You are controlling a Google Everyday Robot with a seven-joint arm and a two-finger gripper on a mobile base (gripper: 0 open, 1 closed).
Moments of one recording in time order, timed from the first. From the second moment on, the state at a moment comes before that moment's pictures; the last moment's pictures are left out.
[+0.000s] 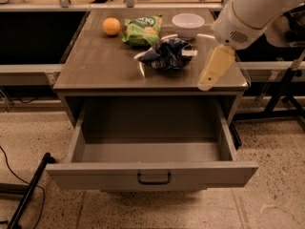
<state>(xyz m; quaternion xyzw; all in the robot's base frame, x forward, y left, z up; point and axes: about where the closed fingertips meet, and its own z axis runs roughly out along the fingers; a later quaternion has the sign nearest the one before) 0.574 -0.146 0.940 -0.59 0.77 -0.01 0.25</state>
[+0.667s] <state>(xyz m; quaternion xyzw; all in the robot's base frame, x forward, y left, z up) 0.638 -0.103 0.923 -0.59 0.77 0.00 0.26</state>
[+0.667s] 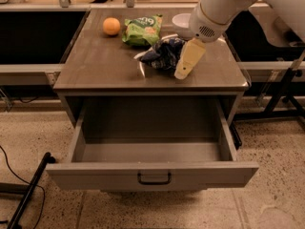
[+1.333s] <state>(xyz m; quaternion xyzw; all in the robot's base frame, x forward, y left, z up) 0.668 -0.084 0.901 -0.57 0.78 0.01 0.26</state>
